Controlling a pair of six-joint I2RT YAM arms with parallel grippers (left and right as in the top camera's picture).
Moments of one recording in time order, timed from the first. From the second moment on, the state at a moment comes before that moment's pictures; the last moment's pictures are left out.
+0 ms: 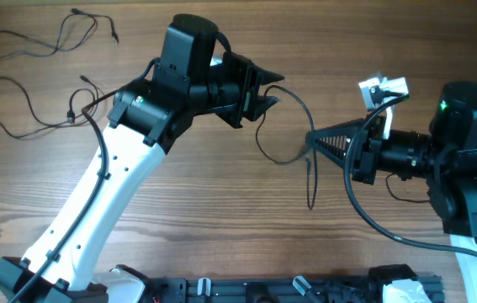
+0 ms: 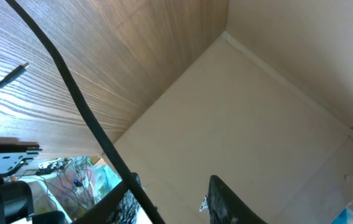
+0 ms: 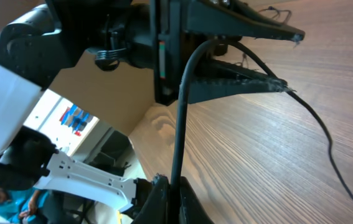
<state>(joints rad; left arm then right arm) -0.49 1.51 1.55 -0.69 0.61 -1.75 0.10 1.01 1.21 -0.80 -1.08 0.24</state>
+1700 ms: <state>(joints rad) -0.47 1.23 1.55 -0.76 0.07 -0.86 0.10 1.17 1.21 -1.12 -0.51 0.29</state>
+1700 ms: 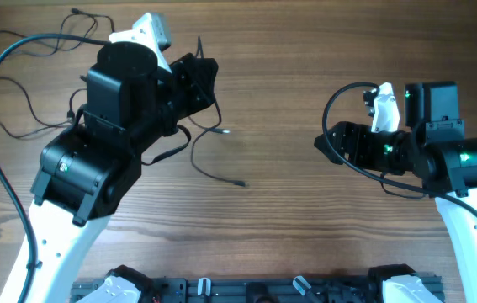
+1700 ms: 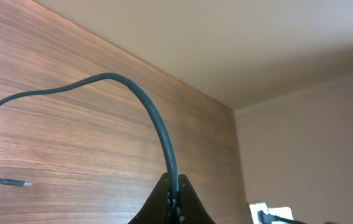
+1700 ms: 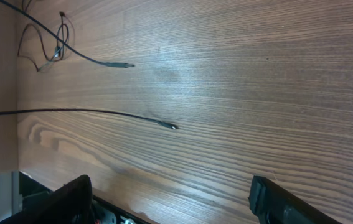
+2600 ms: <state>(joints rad) -0.16 1.23 1.55 -1.05 -0.02 -1.27 0.10 1.17 1.21 -1.12 -0.51 0.29</state>
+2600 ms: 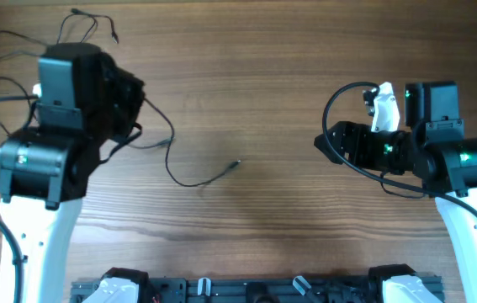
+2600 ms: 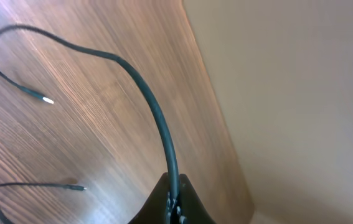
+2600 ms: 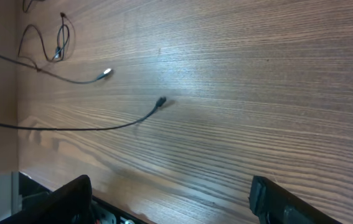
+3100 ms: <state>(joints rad) 0.11 1.23 1.55 -1.15 0.00 -1.42 0.10 1.17 1.21 -1.10 -0.51 0.29</state>
